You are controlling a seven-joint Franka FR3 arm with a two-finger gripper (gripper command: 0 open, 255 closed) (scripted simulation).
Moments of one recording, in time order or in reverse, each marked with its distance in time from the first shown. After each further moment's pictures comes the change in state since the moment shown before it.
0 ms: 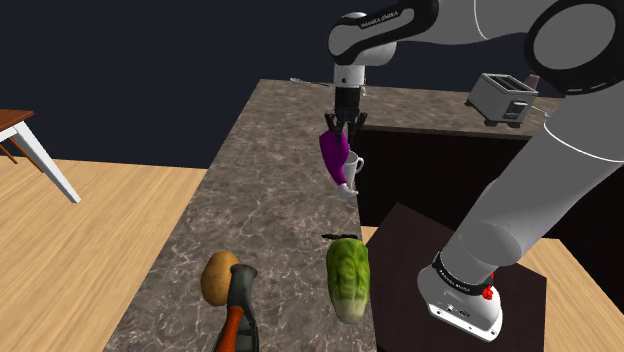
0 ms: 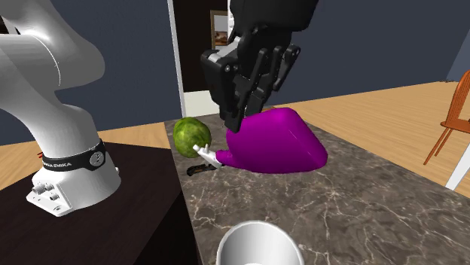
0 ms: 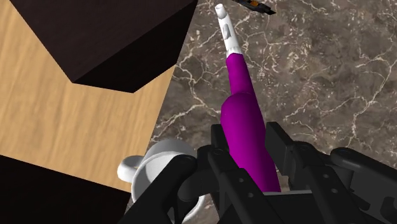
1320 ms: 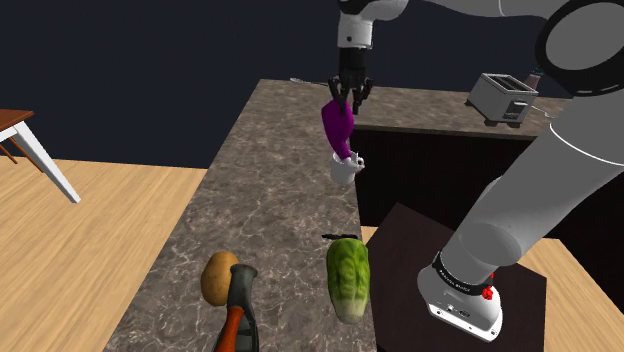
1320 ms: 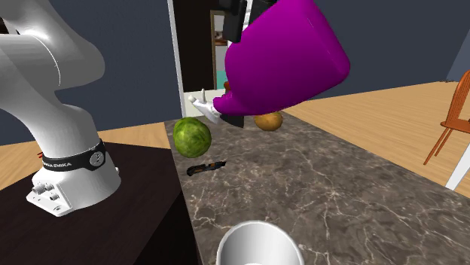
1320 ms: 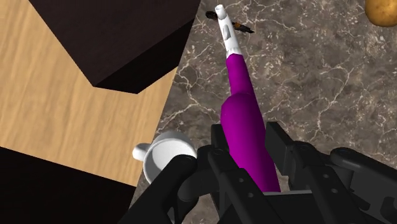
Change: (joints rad) arm 0.000 -0.037 0.000 0.227 -0.007 -0.260 0.042
